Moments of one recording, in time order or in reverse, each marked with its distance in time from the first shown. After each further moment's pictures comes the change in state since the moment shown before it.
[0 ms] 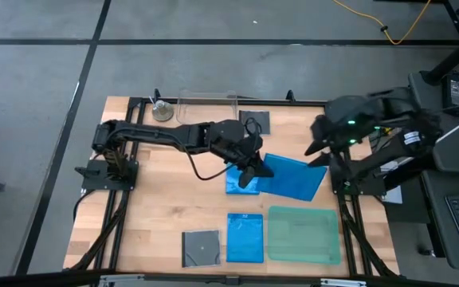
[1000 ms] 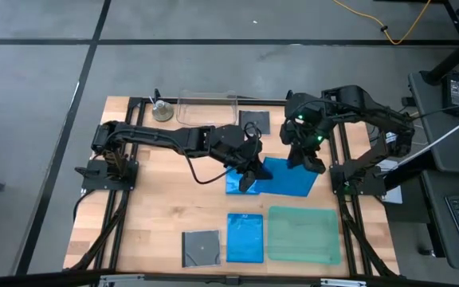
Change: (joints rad) left arm -0.022 -0.002 0.000 -0.035 -0.077 0.012; right arm -0.128 0.182 -0.002 -0.017 -0.255 -0.196
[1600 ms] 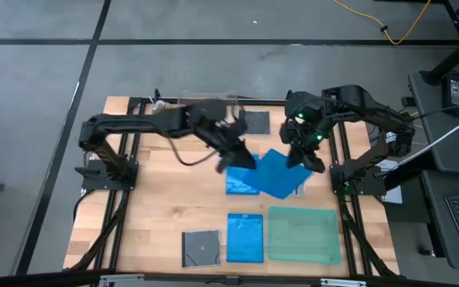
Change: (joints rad) left arm 0.108 -0.157 -0.002 -0.120 0.306 0.009; right arm -0.017 -0.001 0.001 -0.009 -0.019 -0.020
